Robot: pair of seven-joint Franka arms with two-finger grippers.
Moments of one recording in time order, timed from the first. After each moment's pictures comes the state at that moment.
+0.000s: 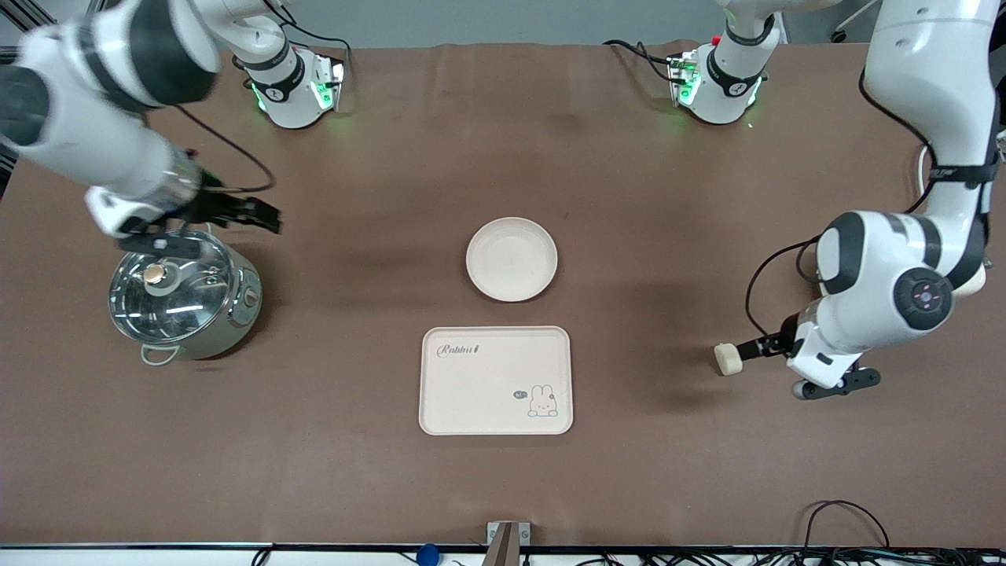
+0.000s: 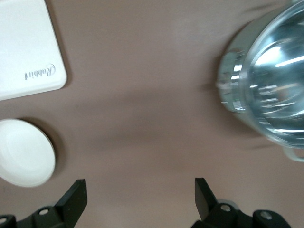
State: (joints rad) left arm 0.01 0.55 -0.13 -1.65 0.02 2.17 -0.32; right arm 0.30 -0.04 -0.03 -2.03 0.14 1.92 0.41
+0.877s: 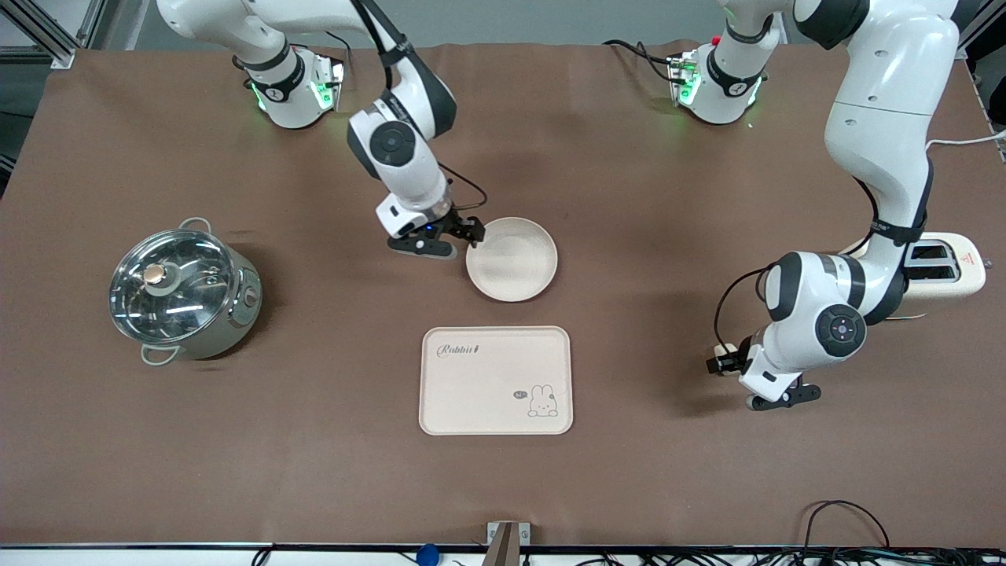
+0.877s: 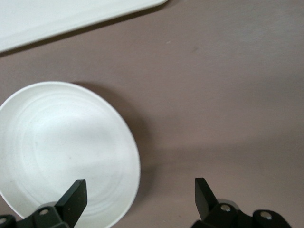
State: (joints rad) left arm 0.00 0.72 -0.13 -1.65 0.08 2.32 -0.34; right arm 0.80 0.38 -0.03 -2.09 0.20 2.55 0.80
